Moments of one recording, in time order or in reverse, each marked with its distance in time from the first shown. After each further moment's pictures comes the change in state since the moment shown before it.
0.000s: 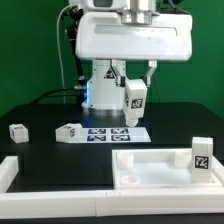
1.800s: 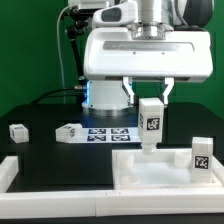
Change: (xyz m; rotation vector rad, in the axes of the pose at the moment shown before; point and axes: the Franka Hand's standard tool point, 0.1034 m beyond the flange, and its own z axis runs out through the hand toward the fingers) arm 0.027 -0.026 0.045 -0.026 0.138 0.082
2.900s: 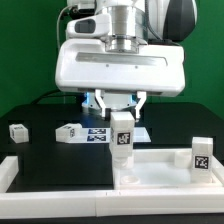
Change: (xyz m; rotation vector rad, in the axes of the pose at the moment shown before) arm -0.007 0.035 0.025 -0.013 -0.011 -0.031
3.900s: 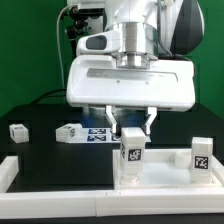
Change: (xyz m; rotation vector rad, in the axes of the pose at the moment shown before) arm -0.005 -0.014 0.024 -0.001 -0.017 -0.012
